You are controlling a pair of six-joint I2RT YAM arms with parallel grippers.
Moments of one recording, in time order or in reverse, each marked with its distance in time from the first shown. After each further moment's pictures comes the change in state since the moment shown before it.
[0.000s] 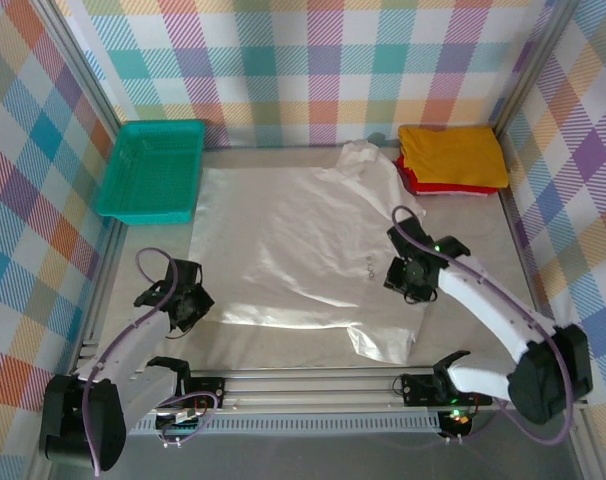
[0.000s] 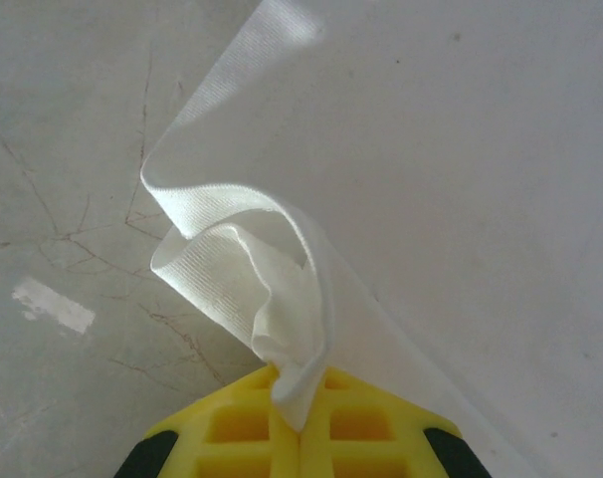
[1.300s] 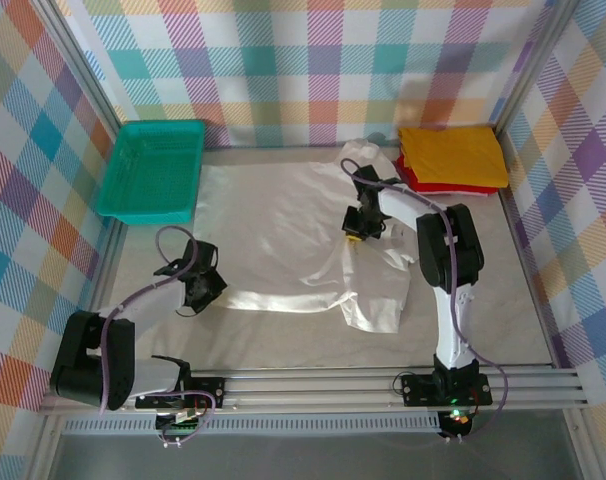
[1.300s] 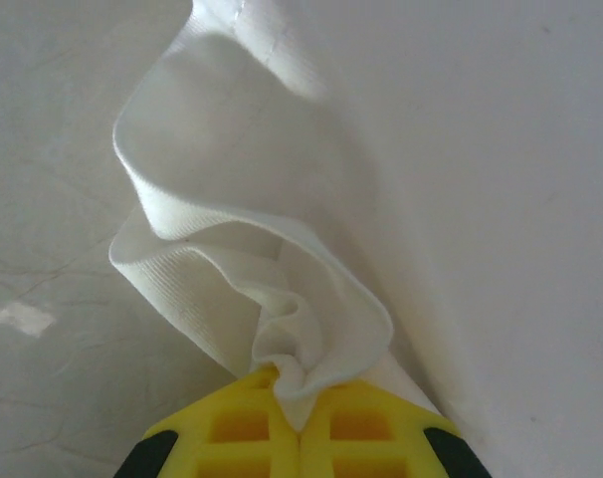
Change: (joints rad) left arm -0.081 0.317 0.138 0.159 -0.011 -0.019; right arm -0.105 0.895 0.650 0.254 -0.257 -0.258
